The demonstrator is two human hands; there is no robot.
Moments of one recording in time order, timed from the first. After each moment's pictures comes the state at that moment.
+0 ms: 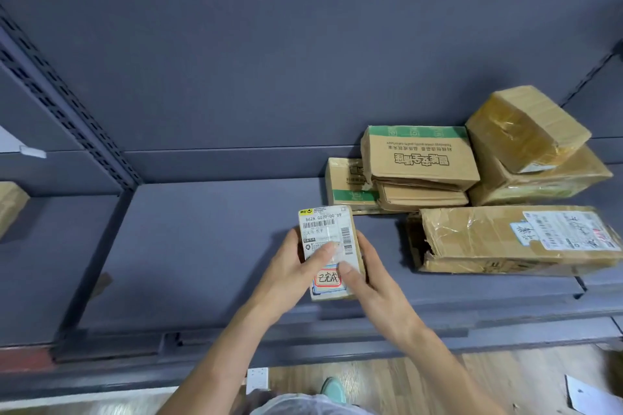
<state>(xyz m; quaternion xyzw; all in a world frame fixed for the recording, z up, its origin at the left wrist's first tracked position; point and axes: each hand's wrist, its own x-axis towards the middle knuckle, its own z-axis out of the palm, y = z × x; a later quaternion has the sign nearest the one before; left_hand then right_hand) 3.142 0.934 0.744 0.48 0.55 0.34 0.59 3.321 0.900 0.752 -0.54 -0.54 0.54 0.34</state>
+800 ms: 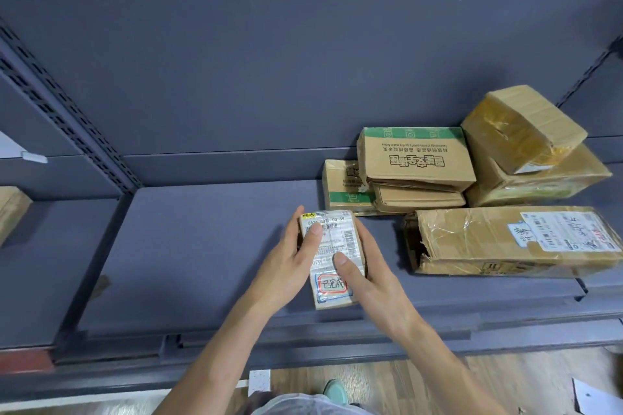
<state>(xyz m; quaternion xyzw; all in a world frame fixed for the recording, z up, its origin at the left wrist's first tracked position) 3.147 0.939 0.769 0.55 0.61 0.28 0.50 3.324 0.909 0.760 -0.54 -0.54 0.53 0.36</state>
